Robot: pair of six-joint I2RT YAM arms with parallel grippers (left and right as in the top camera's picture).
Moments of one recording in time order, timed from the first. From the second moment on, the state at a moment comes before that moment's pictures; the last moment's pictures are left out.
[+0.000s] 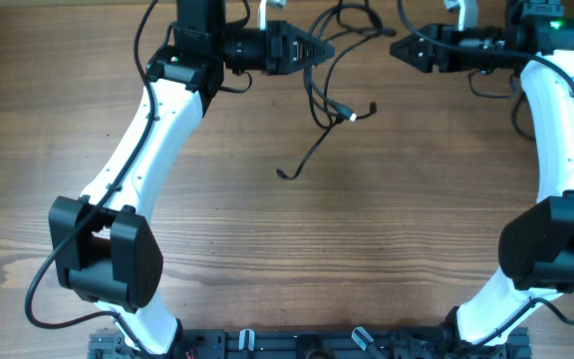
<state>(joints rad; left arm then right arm) -0.28 1.86 1.62 -0.11 1.25 -0.69 -0.08 1.90 1.84 -0.98 -0.89 -0.14</state>
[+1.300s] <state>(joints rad) -0.28 1.86 1.62 0.56 1.07 -1.63 0.21 1.90 1.84 -0.76 -0.72 0.42</state>
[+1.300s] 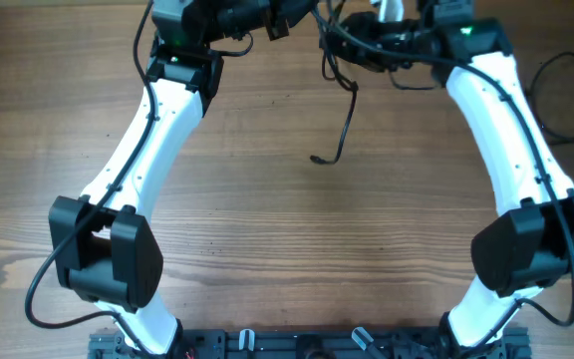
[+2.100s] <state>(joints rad) -0.27 1.86 1.62 0.42 1.20 -1.44 0.12 1.91 1.84 -0.69 -0.54 0.33</state>
